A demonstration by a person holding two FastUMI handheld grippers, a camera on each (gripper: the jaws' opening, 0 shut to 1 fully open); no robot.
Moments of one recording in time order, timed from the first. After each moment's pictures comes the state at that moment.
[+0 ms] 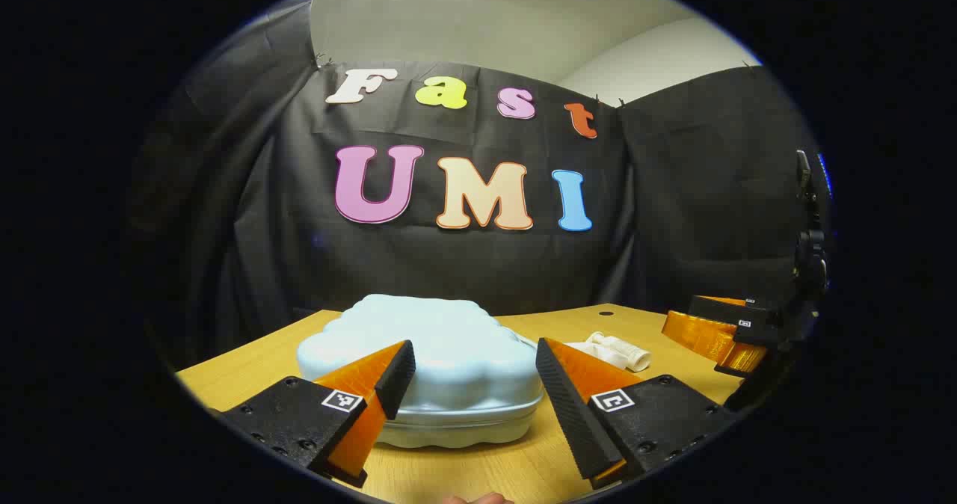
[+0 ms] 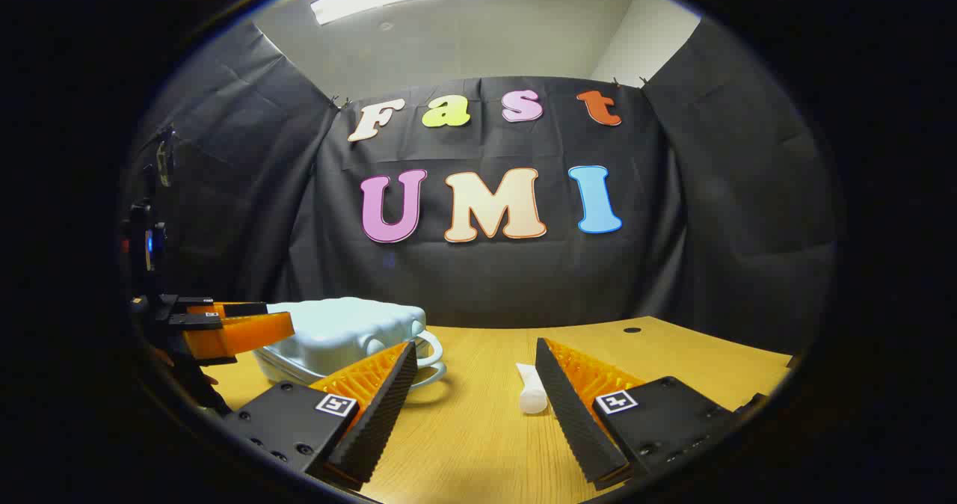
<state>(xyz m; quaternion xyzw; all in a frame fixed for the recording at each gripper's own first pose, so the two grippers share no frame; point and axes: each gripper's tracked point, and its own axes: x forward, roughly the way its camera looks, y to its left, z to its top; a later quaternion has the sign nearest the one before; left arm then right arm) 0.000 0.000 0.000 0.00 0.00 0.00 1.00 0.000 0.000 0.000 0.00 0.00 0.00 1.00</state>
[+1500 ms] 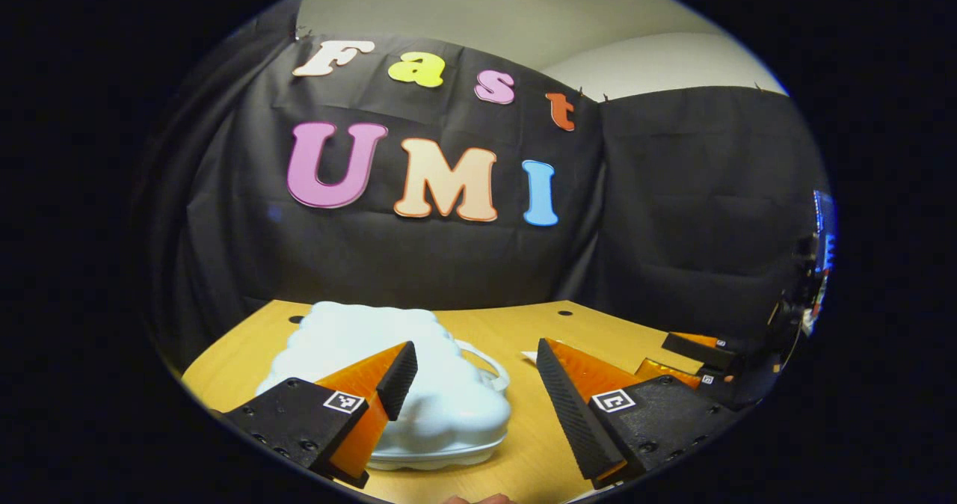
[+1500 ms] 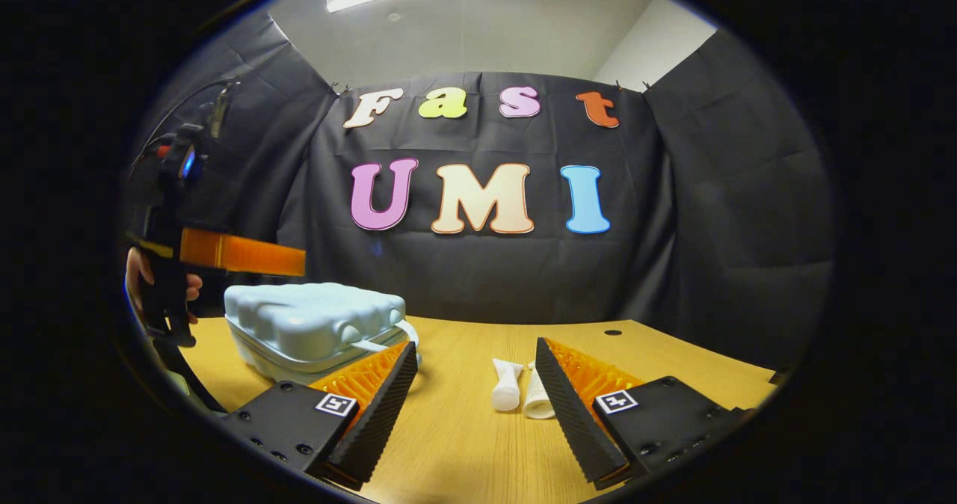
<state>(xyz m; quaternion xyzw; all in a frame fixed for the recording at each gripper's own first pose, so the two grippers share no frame) 0.056 -0.040 0.042 -0.06 0.08 -0.12 0.99 0.000 -0.028 -0.006 -0.03 0.01 -0.03 1.00</state>
